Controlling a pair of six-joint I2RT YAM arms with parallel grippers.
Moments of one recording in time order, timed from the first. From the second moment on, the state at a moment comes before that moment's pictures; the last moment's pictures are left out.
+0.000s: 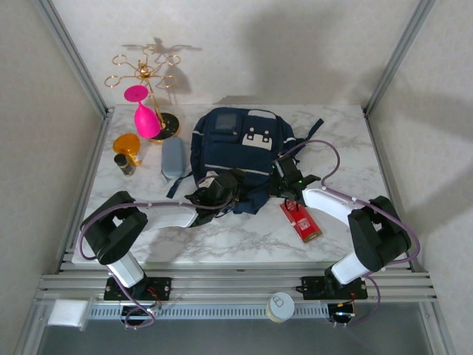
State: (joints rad) left arm -0.84 1.66 0.84 0.25 -0.29 -1.80; right arm 0.56 1.53 0.86 -0.31 0.14 0.52
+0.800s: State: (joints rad) left arm -0.97 1.72 0.90 0.16 -0.36 -2.03; right arm 0.59 1.53 0.86 -0.29 0.14 0.52
